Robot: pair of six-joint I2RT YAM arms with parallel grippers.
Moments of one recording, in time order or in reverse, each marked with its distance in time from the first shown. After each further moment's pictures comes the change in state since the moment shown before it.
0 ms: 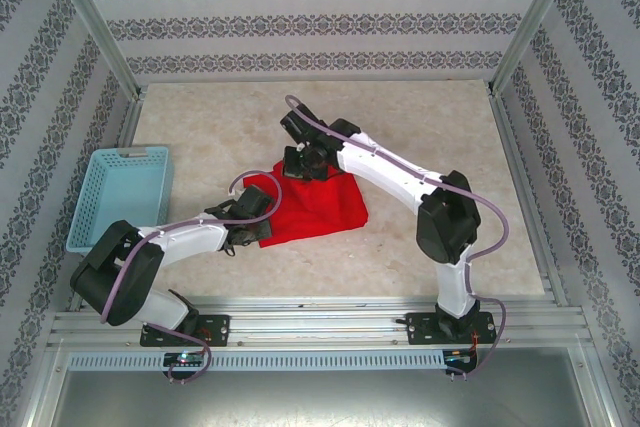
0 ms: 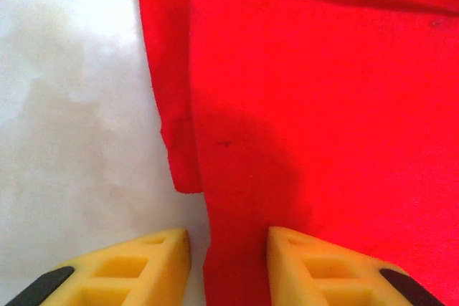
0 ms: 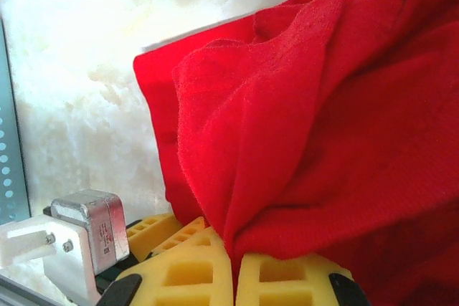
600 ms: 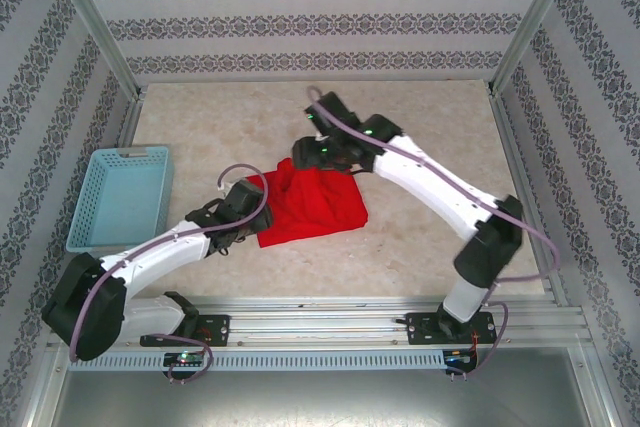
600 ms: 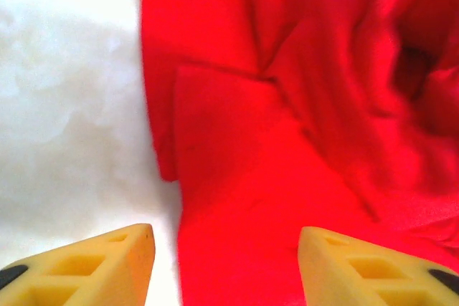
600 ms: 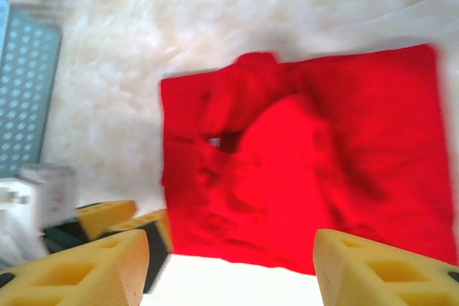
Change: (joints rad) left arm -0.011 -0.221 0.054 -0.117 -0.026 -0.043; right arm -0.048 -0.300 -0.097 -0.053 0.124 -0.222
